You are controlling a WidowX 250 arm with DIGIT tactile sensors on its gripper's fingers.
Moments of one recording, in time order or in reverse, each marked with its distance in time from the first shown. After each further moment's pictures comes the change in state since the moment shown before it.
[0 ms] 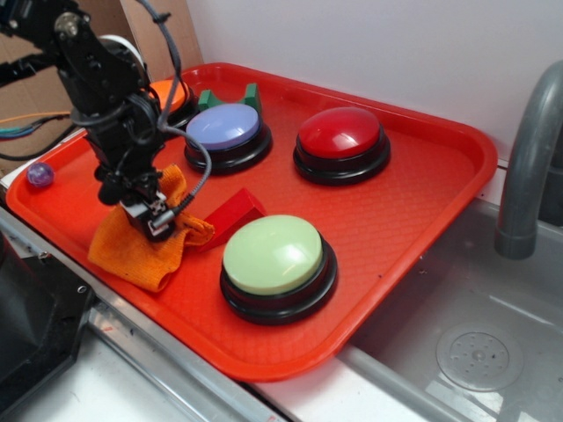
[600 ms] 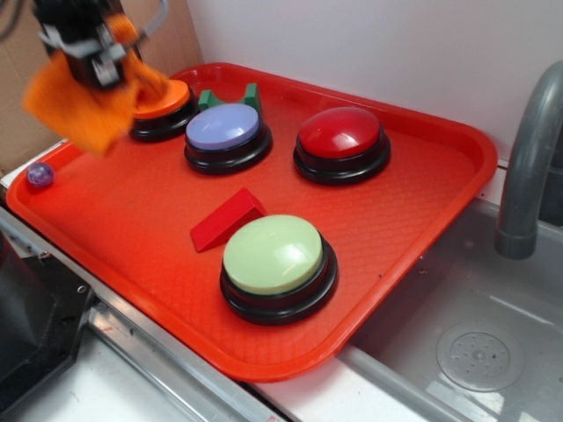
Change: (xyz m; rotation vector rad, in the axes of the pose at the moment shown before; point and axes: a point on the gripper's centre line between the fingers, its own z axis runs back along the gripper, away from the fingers) arm 0.010 0.034 0.132 0.029 0.042 0.154
